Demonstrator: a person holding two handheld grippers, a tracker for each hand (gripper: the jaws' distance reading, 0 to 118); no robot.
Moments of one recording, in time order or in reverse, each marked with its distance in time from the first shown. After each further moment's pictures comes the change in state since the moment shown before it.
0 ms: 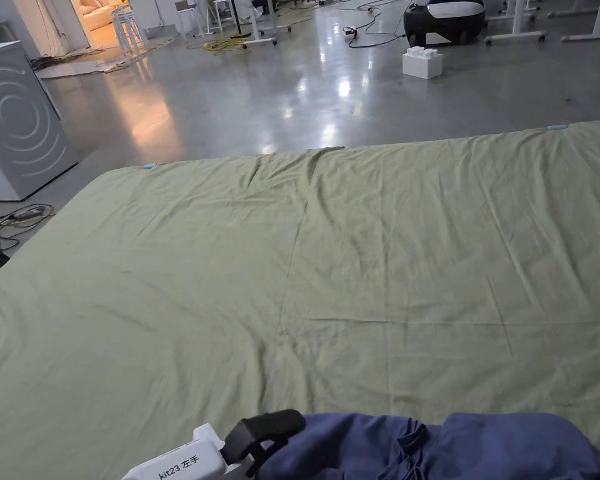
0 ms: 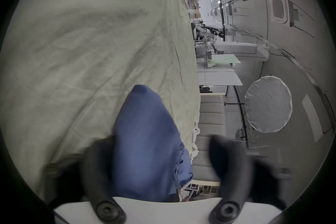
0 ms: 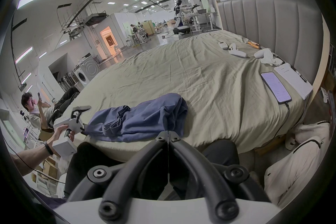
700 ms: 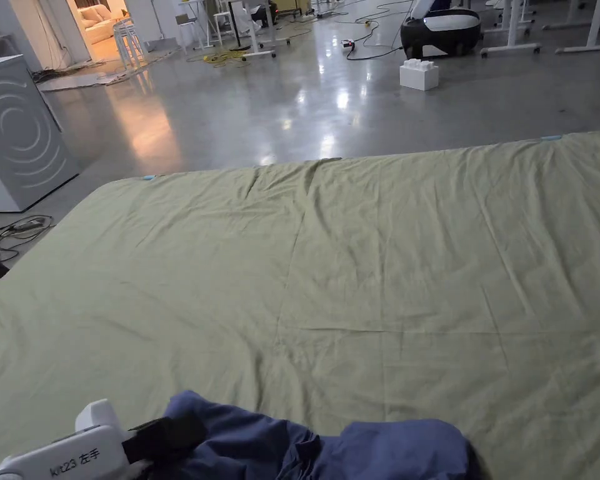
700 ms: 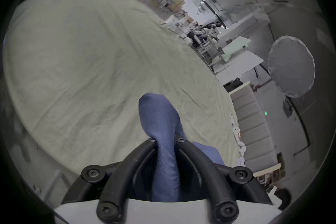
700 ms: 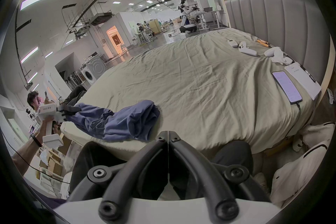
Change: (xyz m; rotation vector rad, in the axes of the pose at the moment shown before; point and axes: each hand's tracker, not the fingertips) left arm 0.070 0.049 0.096 0.186 0.316 -0.521; right arm -0.013 -0.001 -0.019 -0.015 0.074 0.002
